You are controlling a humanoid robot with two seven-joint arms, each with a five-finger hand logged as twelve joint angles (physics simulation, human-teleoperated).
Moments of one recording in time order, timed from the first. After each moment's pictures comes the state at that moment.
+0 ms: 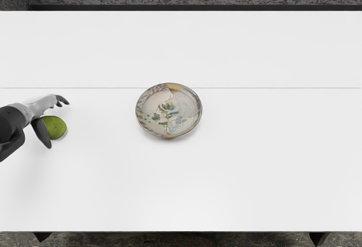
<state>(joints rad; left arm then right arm) -0.92 0.89 -0.12 -1.59 1.20 0.11 0.61 -0.02 0.00 -0.01 0.13 -0.08 0.23 -0.35</state>
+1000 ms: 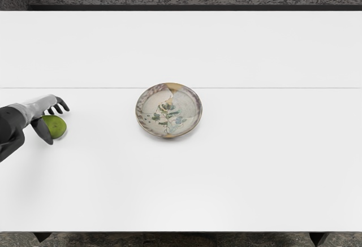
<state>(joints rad) -0.92 0.90 -0.13 -1.60 1.20 0.11 0.61 -0.02 0.00 -0.01 0.13 -0.08 0.23 -0.35</state>
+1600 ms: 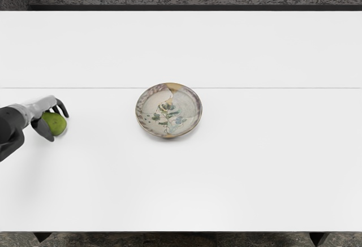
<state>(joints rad) -0.92 0.90 -0.13 -1.60 1.19 0.11 0.61 -0.02 0.00 -0.01 0.13 -0.08 0.23 -0.34</state>
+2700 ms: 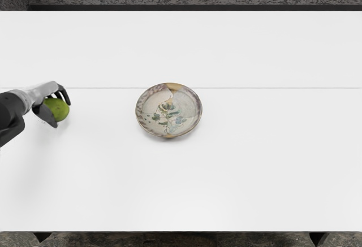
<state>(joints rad) -0.98 0.90 -0.16 -1.60 1.16 0.08 0.61 -0.02 0.00 -0.01 0.12 -0.08 0.22 -0.34</state>
